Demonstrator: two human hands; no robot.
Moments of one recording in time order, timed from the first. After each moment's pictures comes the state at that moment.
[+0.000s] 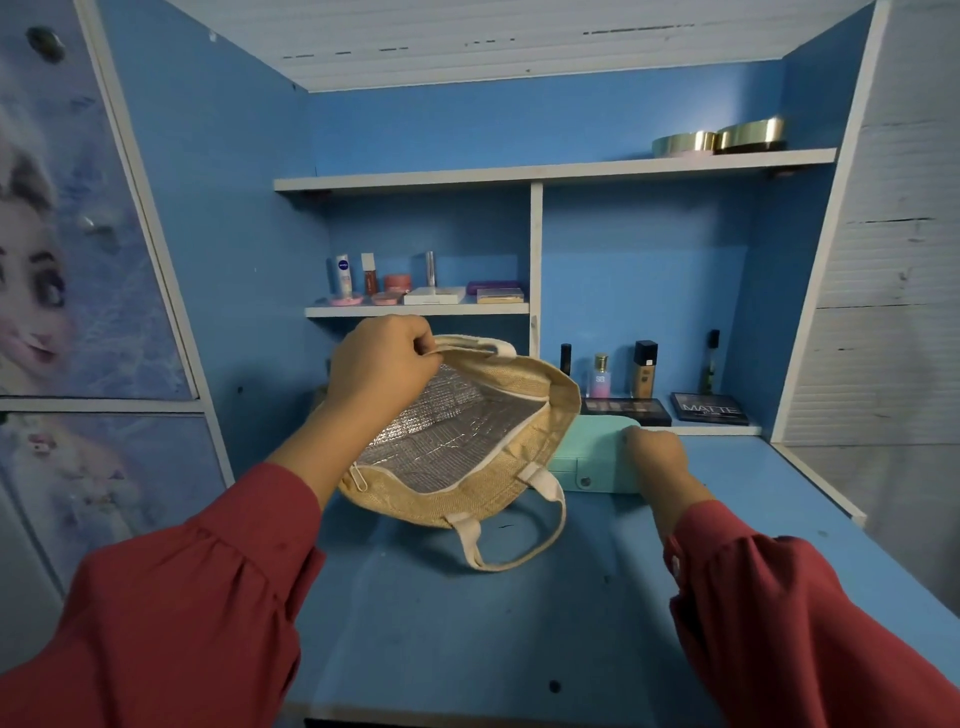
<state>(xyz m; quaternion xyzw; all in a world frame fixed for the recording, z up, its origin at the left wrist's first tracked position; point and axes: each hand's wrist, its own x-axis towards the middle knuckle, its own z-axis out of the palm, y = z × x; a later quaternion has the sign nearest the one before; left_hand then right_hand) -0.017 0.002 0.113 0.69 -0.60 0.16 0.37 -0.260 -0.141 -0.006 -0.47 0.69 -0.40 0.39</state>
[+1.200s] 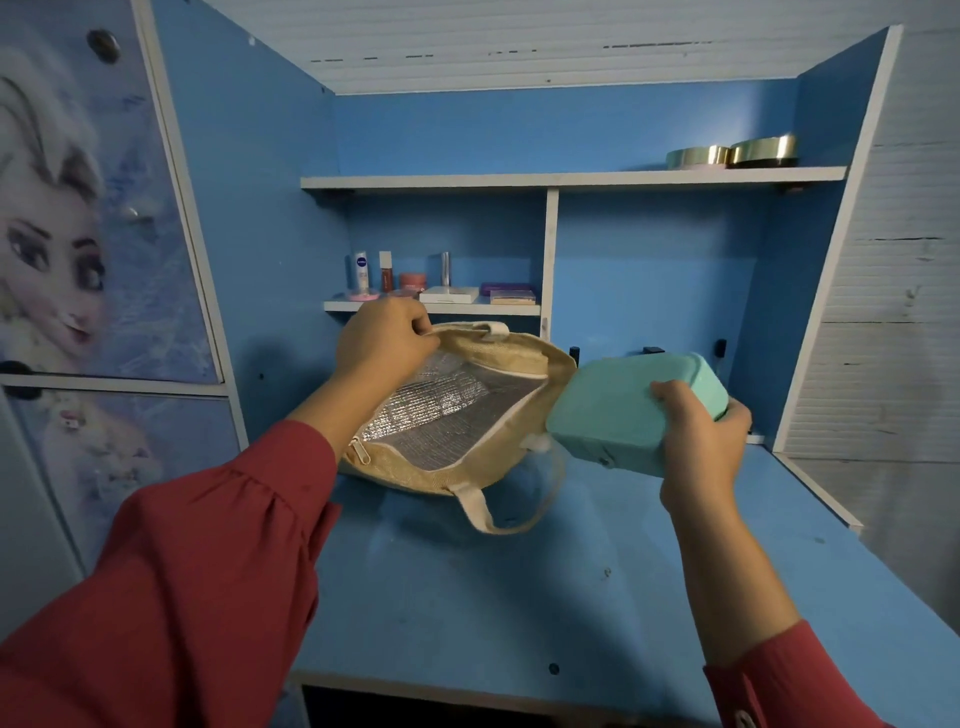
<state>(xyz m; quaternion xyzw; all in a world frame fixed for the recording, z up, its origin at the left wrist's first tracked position) -0.002 -0.003 0.124 0.71 -0.58 0.15 0.38 -0.267 -0.034 0.049 -0.34 0.43 -0.70 0.47</state>
